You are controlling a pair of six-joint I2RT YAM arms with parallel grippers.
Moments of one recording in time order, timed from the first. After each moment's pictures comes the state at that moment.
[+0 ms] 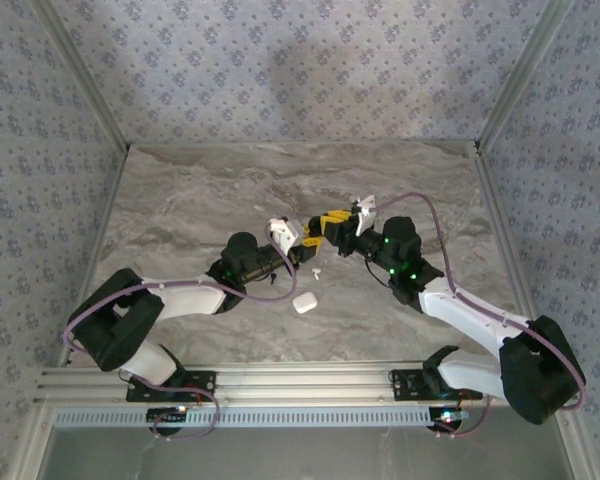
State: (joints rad) left arm -0.79 1.51 0.59 0.92 0.27 0.01; right arm 0.58 1.17 0.59 0.50 -0.26 0.27
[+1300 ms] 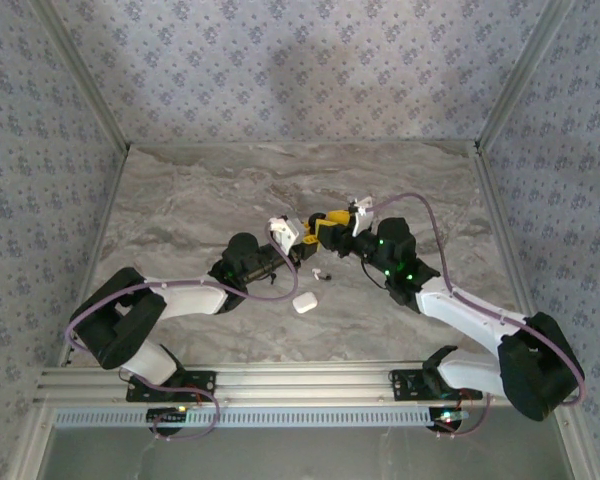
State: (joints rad) left arm -0.80 1.52 0.59 0.95 0.23 0.02; right arm 0.61 1.18 0.60 0.47 -0.21 0.31
